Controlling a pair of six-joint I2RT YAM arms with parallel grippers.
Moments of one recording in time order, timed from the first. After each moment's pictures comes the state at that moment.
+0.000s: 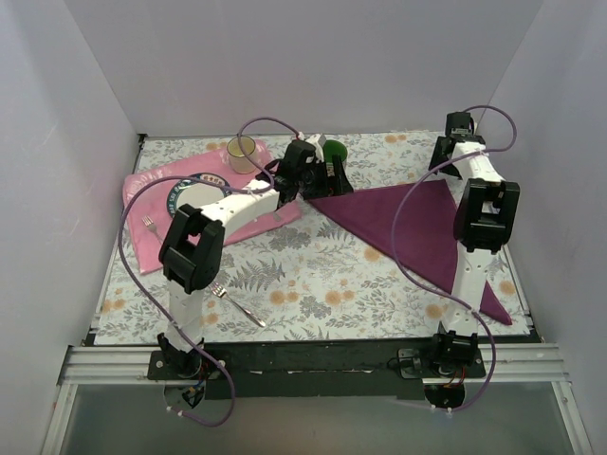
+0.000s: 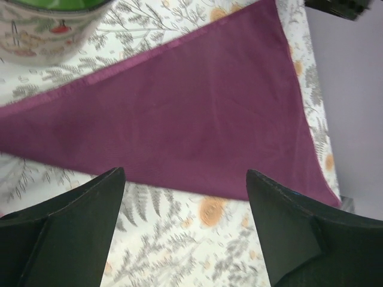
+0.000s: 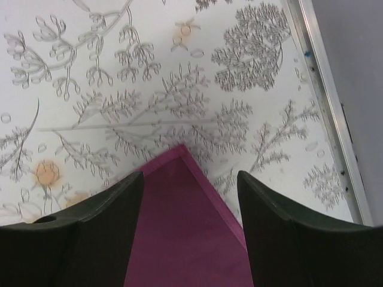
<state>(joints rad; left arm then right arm) -0.62 1.99 1.57 -0.13 0.24 -0.64 -0.09 2.32 1.97 -0.59 0.27 0.18</state>
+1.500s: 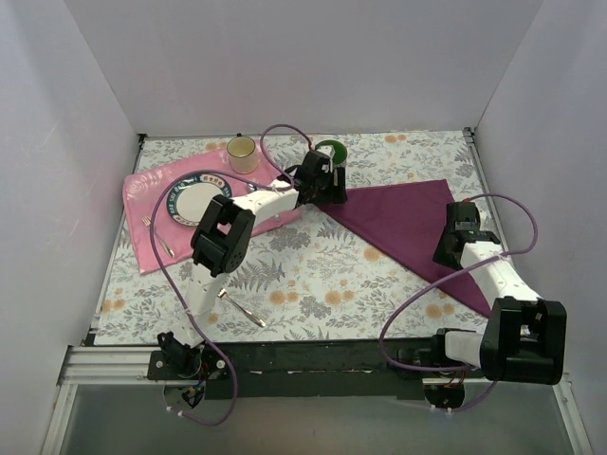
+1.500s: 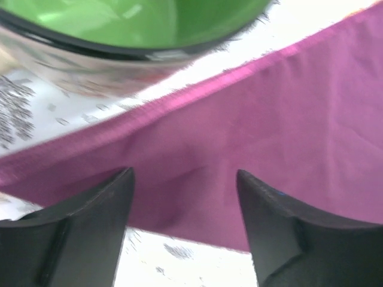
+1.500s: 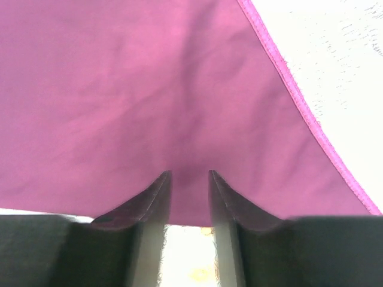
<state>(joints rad) -0.63 2.31 1.77 -0.14 0.05 -0.47 -0.03 1.23 0.69 -0.55 0.28 0.35</state>
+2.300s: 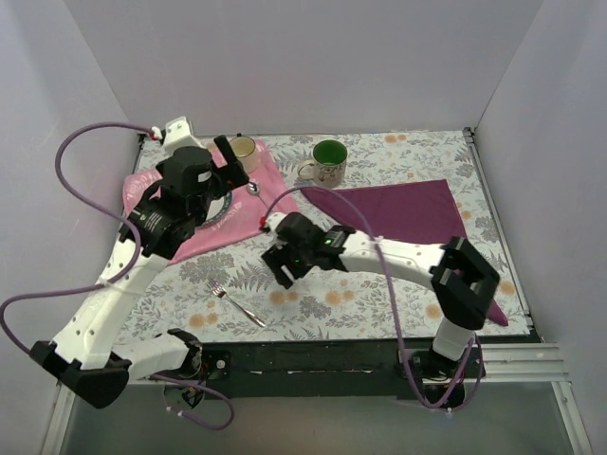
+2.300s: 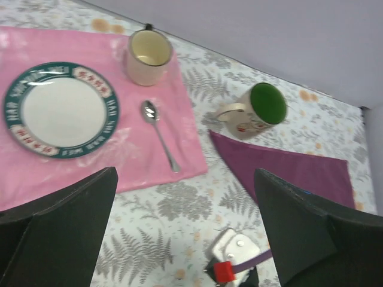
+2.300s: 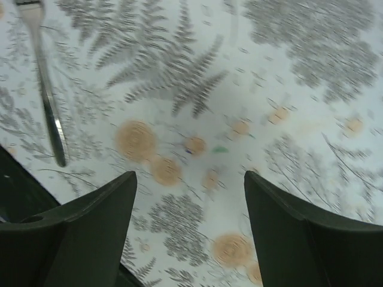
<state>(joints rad) -0.54 1.17 1.45 -0.65 -0.48 -0.59 1.02 1.64 1.16 -0.43 -0.02 0.20</state>
